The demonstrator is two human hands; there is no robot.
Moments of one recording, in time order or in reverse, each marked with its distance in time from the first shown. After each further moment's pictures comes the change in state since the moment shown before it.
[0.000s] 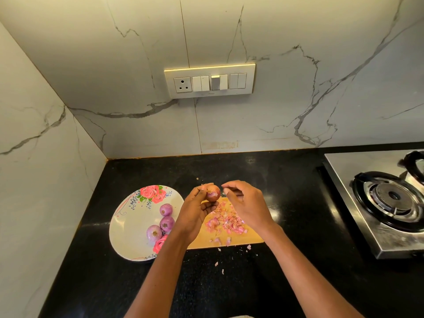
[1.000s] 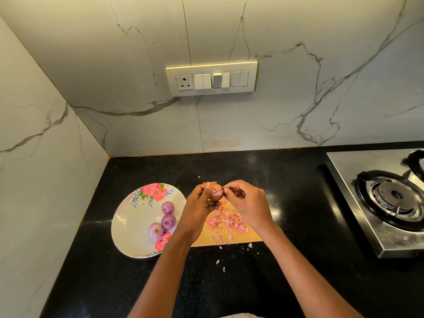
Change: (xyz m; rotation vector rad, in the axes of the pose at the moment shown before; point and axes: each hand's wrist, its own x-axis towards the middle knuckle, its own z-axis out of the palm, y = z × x) left_hand 0.001 -0.007 0.001 0.132 0.021 0.094; right_hand -0.006 -0.006 0.002 0.038 0.071 -0.005
